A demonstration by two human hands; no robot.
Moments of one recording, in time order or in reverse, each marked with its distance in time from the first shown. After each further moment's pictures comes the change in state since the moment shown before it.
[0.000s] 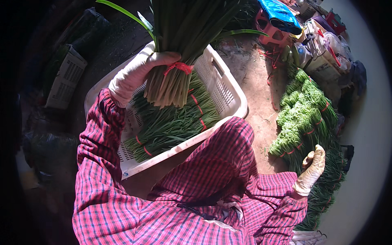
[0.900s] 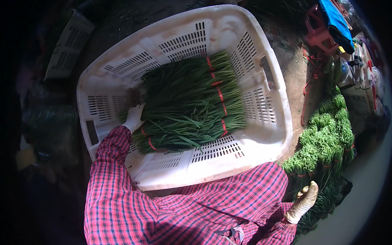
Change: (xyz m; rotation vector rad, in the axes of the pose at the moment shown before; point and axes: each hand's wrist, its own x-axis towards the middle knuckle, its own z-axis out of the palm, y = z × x) left_hand -0.198 -0.339 -0.207 1.442 0.025 -0.908; right_hand -0.007 0.069 0.054 -0.266 -0.085 0.250
